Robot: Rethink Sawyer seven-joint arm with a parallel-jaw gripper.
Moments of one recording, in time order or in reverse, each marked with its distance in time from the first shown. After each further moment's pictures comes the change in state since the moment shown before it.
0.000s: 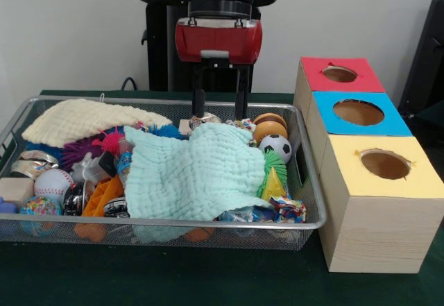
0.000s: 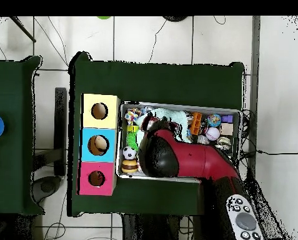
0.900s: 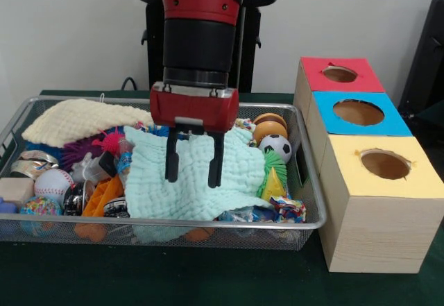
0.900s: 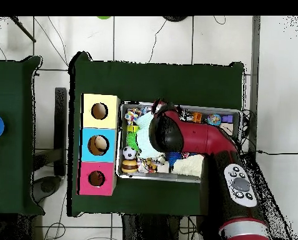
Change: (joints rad) arm 0.025 0.214 -0.050 -0.232 -0.011 0.000 0.000
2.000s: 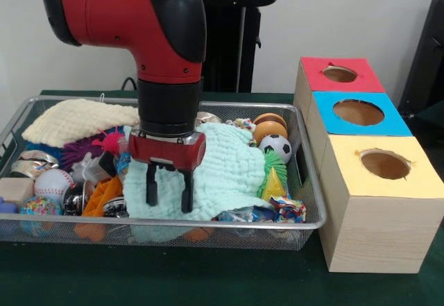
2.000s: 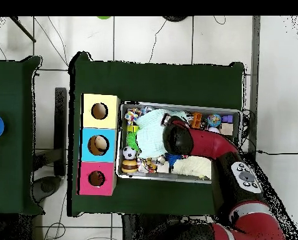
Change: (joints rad) arm -0.088 0.157 0.014 -0.023 -0.019 0.031 0.000
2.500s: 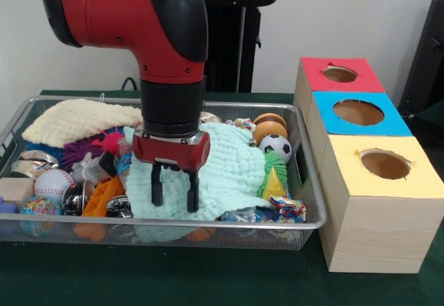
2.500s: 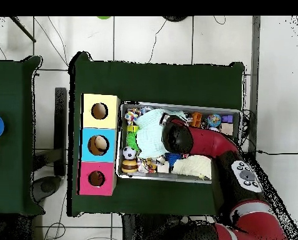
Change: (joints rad) arm -0.008 -0.004 0.025 -0.001 0.000 0.034 0.000
